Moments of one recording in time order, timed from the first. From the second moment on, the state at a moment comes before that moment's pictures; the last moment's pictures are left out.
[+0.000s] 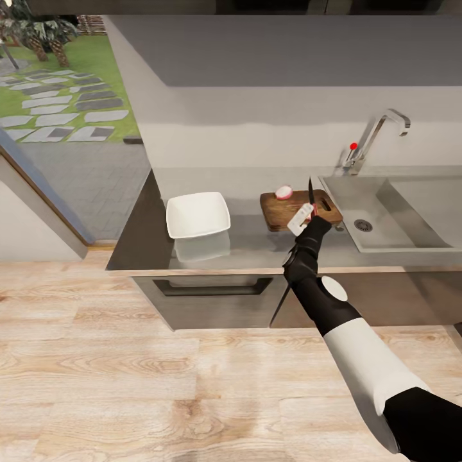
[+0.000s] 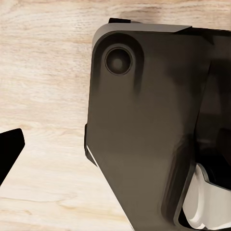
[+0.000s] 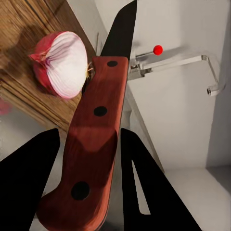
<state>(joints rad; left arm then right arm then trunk) -0.25 -0.06 -0.14 0.07 0.23 -0.34 0.11 -0.98 0.03 0.33 -1.02 0.96 0.76 -0.22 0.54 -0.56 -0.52</state>
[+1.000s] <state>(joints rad) -0.25 -0.06 -0.14 0.07 0.23 -0.34 0.11 -0.98 0.03 0.33 -0.91 0.95 0.75 -0.22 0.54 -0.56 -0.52</state>
